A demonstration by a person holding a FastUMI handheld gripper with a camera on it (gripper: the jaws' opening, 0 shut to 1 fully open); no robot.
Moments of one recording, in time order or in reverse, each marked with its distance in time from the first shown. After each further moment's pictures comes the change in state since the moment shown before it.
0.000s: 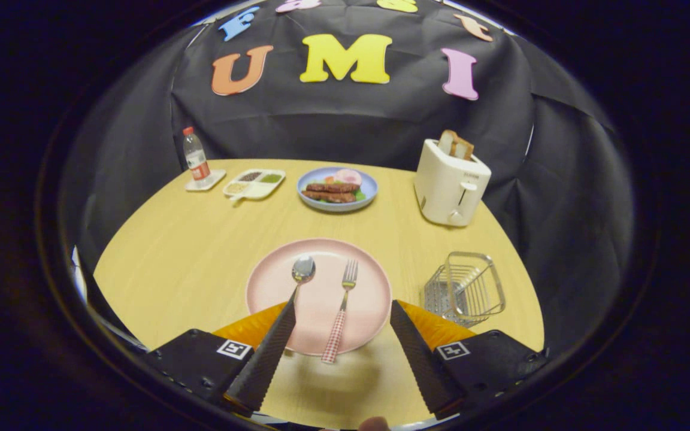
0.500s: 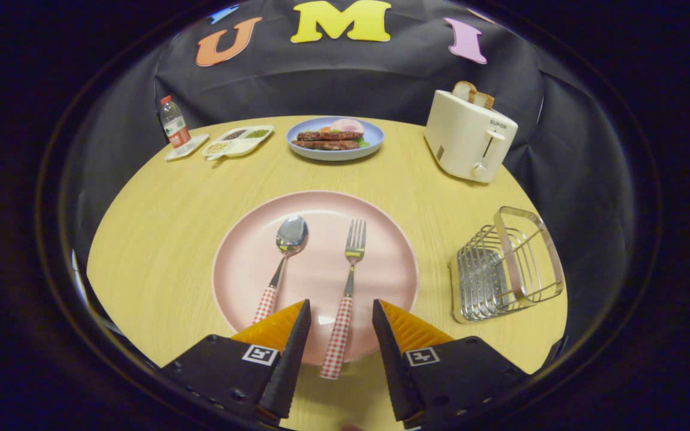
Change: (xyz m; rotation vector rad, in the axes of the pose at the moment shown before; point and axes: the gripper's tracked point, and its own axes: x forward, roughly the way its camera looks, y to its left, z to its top) arm 0.052 0.008 -0.033 0.017 0.176 -0.008
